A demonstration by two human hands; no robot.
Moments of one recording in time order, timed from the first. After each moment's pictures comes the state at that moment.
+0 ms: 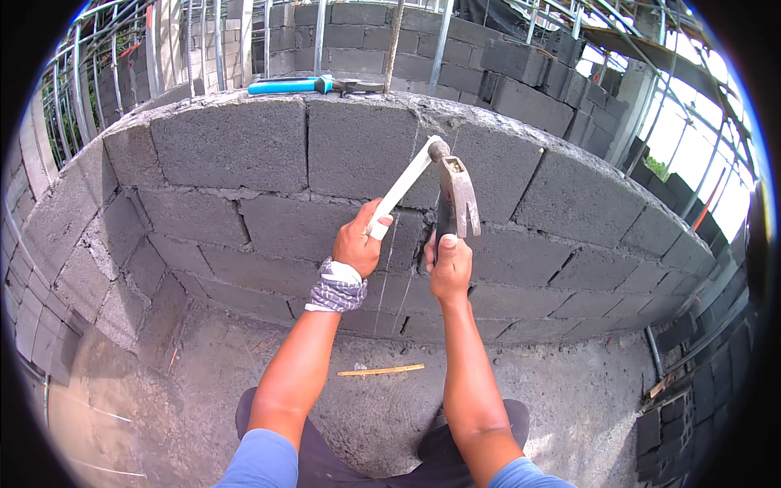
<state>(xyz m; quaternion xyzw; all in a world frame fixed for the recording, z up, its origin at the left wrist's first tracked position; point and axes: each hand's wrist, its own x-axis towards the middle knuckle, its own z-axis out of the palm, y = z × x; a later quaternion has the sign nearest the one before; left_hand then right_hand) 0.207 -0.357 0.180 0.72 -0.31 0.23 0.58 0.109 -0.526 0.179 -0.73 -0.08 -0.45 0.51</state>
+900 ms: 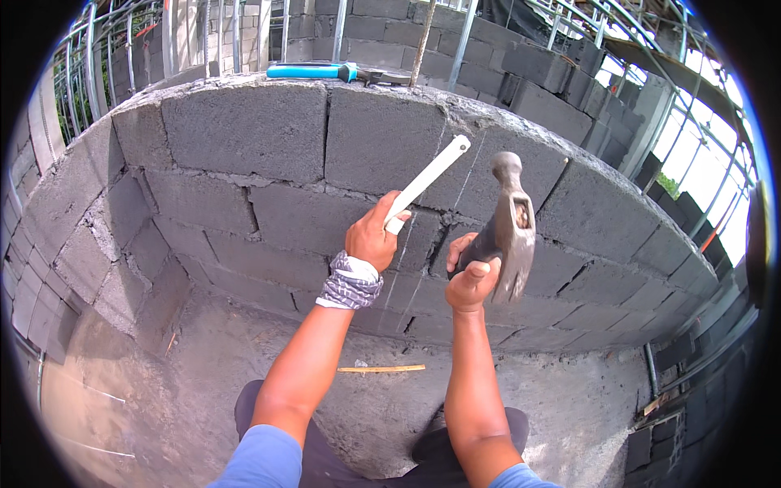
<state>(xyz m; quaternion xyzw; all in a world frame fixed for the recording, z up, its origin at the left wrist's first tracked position) 0.210 -0.362 0.179 0.75 -0.27 0.31 0.51 0.107 -0.511 0.195 -0.65 -0.19 -0.49 0.55</state>
